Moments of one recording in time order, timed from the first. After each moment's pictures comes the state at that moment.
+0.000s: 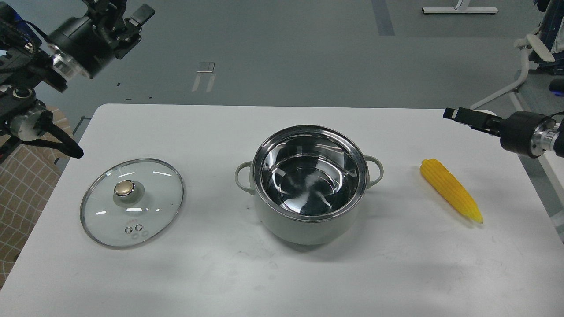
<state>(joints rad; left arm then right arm) -0.88 0.81 -0.62 -1.17 0.56 -0.19 -0.49 1.00 -0.72 0.14 0.75 -1.34 0.28 0.49</state>
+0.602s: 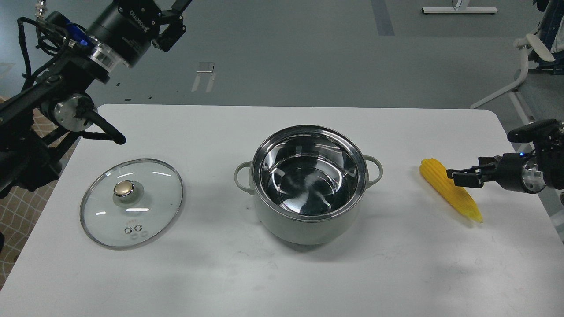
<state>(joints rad) -0.87 0.60 -0.73 -1.07 0.32 -0.34 -0.44 0.97 -0.62 -0.05 0.66 -1.67 0.17 0.49</state>
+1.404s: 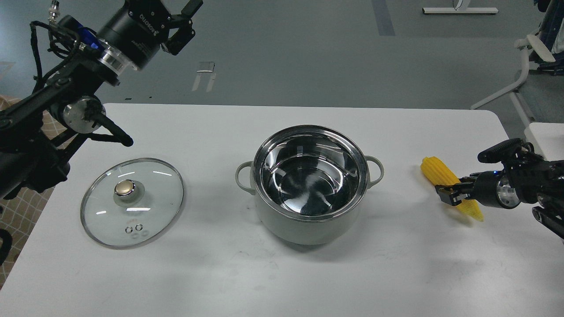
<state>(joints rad) -0.87 0.59 -0.73 -1.07 0.33 -0.34 -0.44 0.96 -0.55 -0.14 0.60 -1.67 0.14 0.49</state>
